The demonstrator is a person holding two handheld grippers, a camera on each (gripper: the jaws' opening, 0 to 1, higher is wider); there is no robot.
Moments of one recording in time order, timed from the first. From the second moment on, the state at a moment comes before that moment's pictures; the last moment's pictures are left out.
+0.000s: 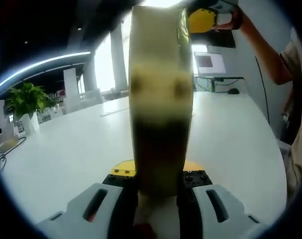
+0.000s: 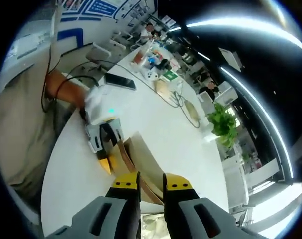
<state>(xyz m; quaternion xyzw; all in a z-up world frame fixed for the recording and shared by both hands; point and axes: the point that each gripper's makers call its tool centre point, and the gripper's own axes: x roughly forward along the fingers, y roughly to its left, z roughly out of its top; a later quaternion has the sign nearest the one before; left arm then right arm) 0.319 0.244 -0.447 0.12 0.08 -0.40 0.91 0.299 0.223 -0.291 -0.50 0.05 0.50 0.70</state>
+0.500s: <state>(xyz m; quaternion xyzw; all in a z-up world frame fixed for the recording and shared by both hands) 0.319 0.244 -0.445 0.13 0.07 -0.40 0.90 0.304 0.222 -0.296 -0.51 0.07 0.50 0.70</state>
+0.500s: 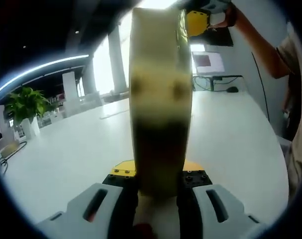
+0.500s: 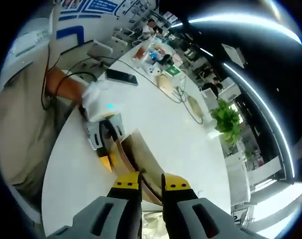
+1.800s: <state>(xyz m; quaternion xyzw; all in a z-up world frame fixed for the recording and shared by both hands) 0.317 0.242 -0.444 0.14 0.06 -0.41 0.90 0.306 0.227 -0.313 -0.53 0.13 0.52 0.66</state>
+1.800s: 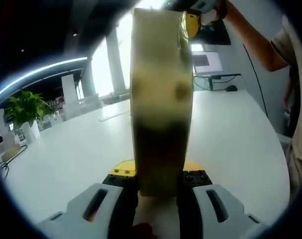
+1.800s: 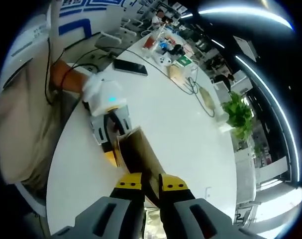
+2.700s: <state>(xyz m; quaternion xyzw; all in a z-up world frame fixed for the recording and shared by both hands) 0.317 0.242 -0.446 0.13 0.07 -0.41 0.90 0.303 0.230 -0.315 -0.56 0.11 0.52 0.64</state>
